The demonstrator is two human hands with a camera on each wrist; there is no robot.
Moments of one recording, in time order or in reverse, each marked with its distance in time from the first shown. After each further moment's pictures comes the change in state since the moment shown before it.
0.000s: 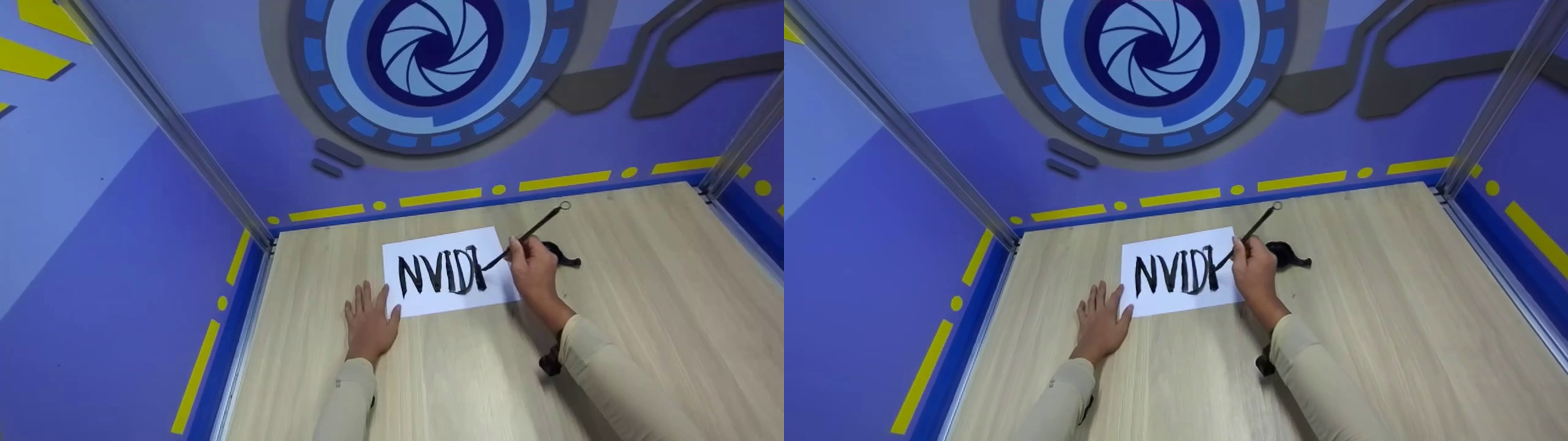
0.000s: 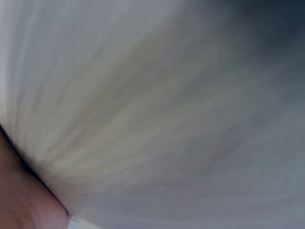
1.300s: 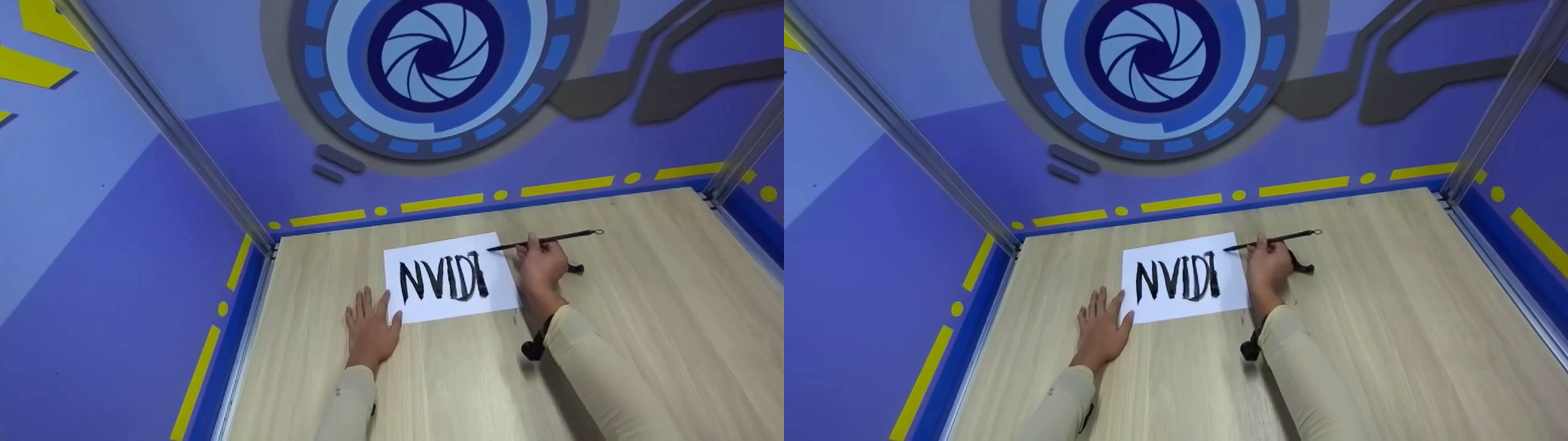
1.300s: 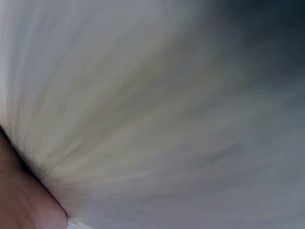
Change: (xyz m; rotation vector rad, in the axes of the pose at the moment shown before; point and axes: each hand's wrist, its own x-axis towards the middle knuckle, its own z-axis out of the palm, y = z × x) left_hand -0.001 0.002 -0.002 0.022 -0.008 -0.009; right_hand 0.034 0.030 0.016 0.279 0.169 0.745
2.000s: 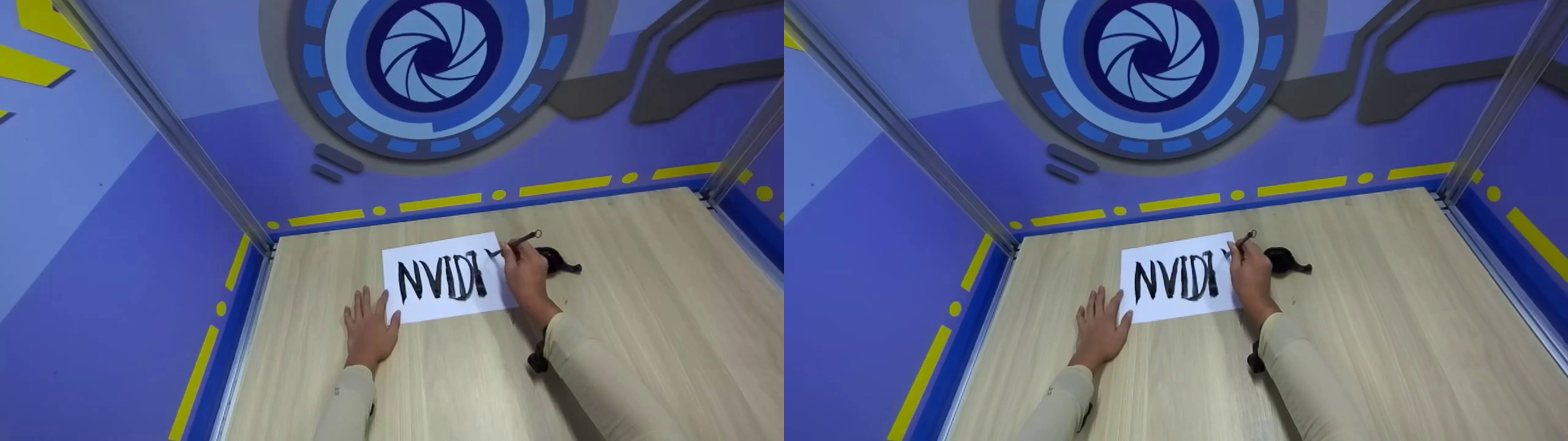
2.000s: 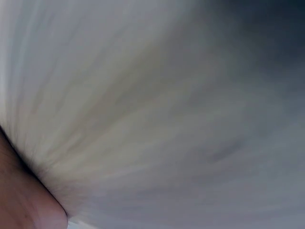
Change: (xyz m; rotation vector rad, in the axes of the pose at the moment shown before) left_hand 0.001 -0.001 0.003 -0.010 0.011 0.004; right_hand -0.019 0.016 0.003 -0.448 -0.111 -0.755
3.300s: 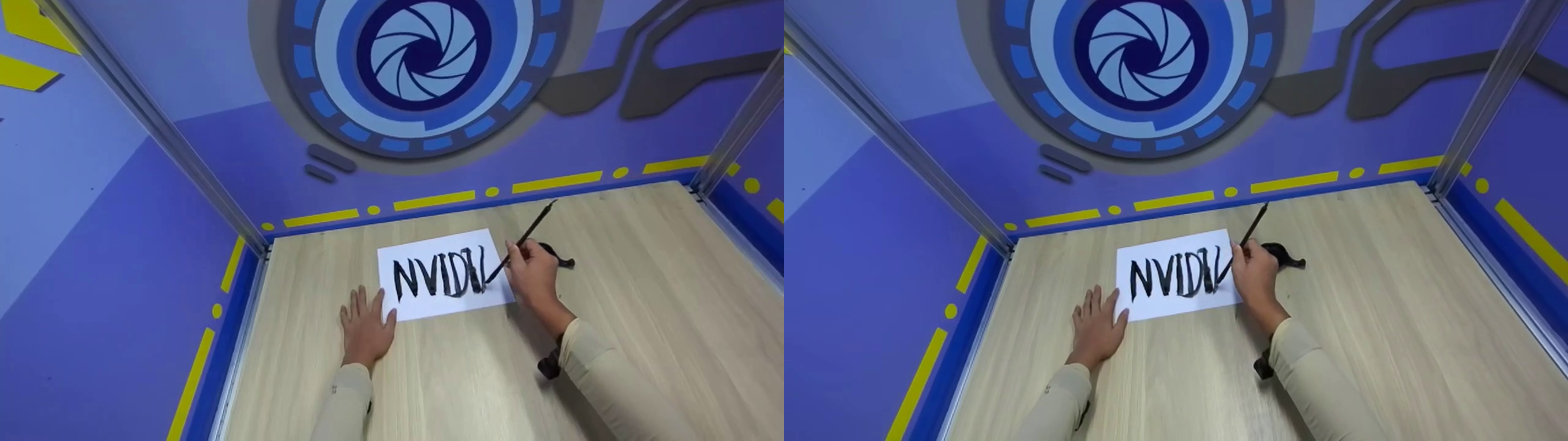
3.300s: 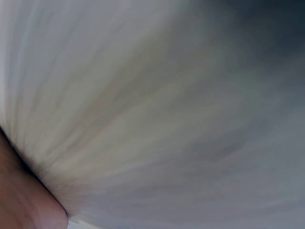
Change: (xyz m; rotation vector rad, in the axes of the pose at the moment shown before) left_hand -0.001 -0.003 0.005 -0.013 0.040 0.019; right_hand -0.012 -0.023 -0.040 0.047 -0.034 0.138
